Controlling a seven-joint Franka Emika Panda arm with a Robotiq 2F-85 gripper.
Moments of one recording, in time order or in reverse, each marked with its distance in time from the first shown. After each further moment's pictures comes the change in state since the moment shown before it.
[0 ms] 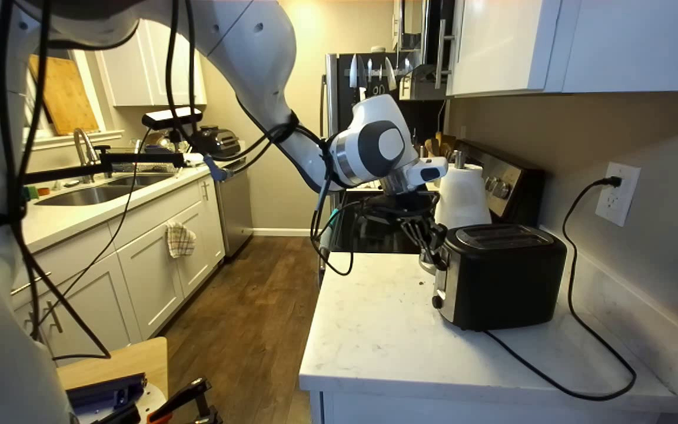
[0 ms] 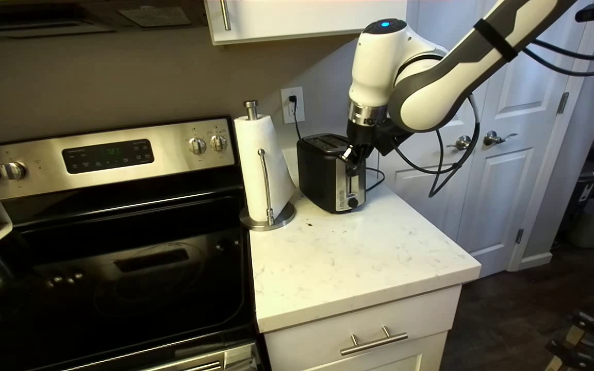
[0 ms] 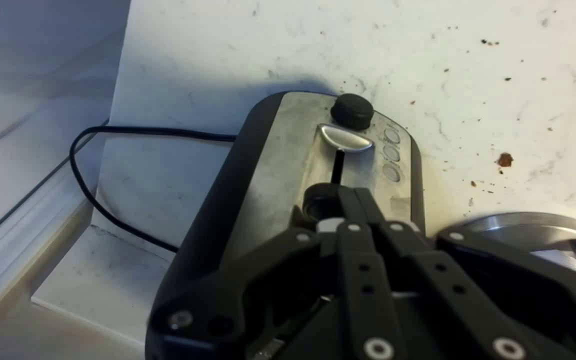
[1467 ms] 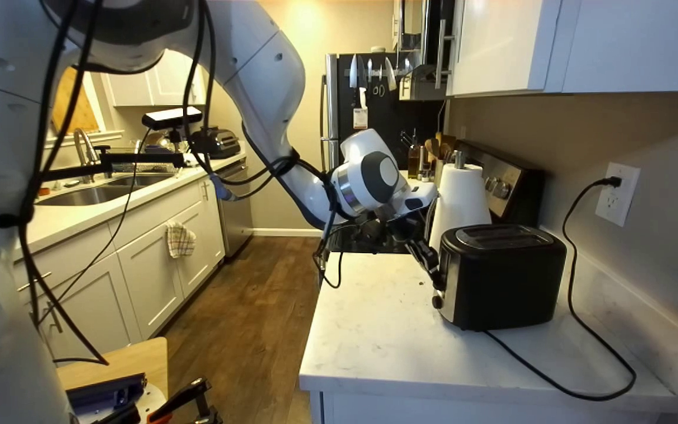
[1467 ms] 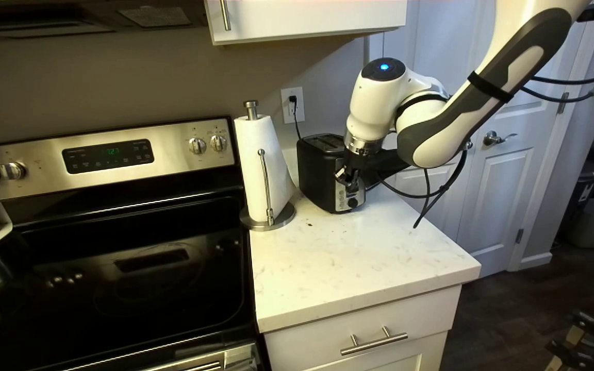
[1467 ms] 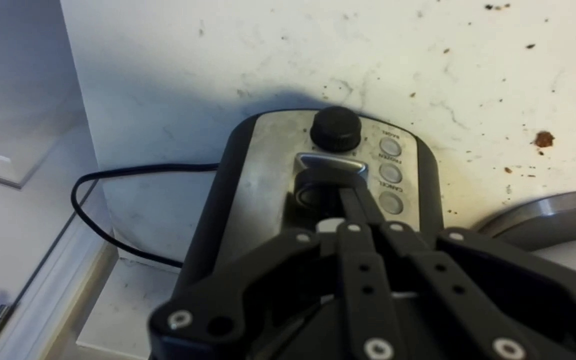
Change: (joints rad) arm 0.163 0.108 -0.173 -0.017 -0.205 0.162 0.463
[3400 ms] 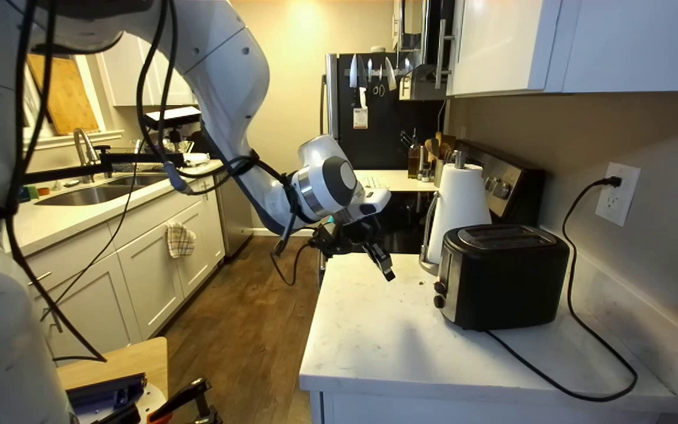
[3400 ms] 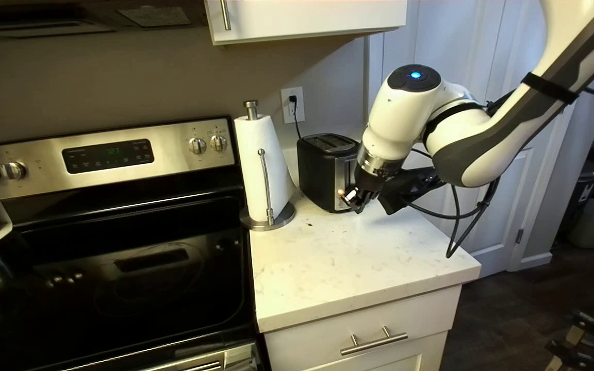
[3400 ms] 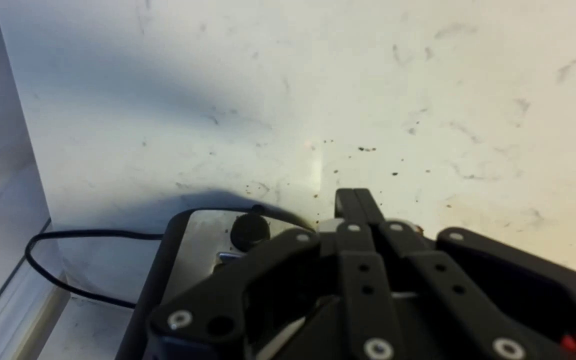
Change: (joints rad) arm 0.153 -0.121 -0.049 -0.218 -0.092 0.078 0.126
